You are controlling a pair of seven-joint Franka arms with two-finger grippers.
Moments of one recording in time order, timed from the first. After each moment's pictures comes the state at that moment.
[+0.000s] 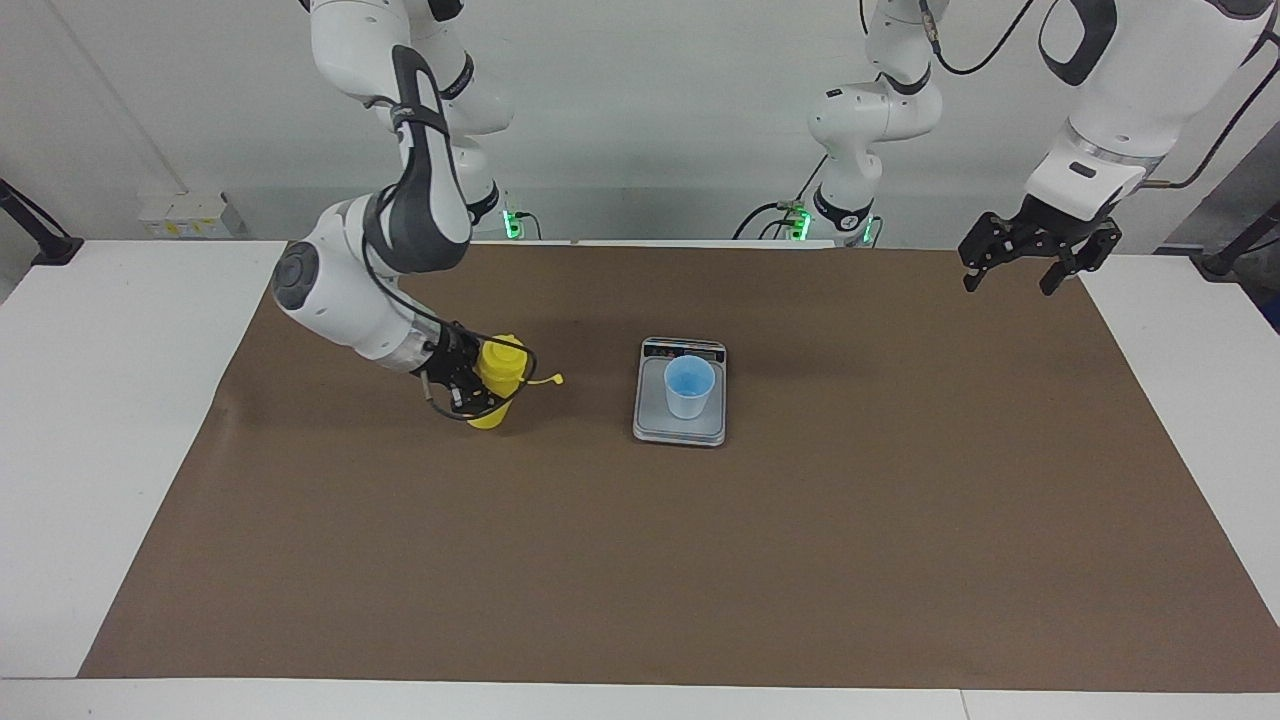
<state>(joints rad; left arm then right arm) 0.10 -0.01 -0.18 -1.58 -0.01 1.60 0.03 -0.01 0.24 0.02 -1.91 0.51 1.88 1.09</state>
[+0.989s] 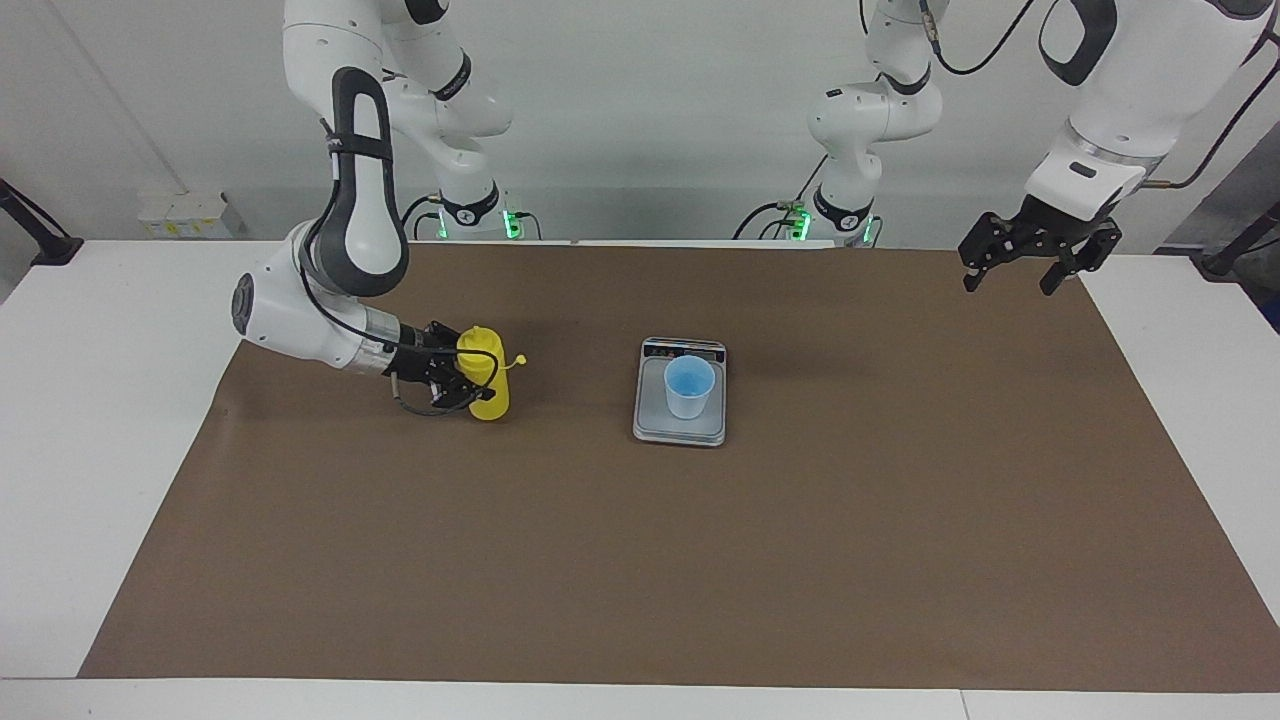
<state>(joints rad) 0.10 -0.01 -0.18 -1.58 -0.01 1.60 0.03 -0.09 0.21 0.02 -2.00 0.70 1.86 0.90</state>
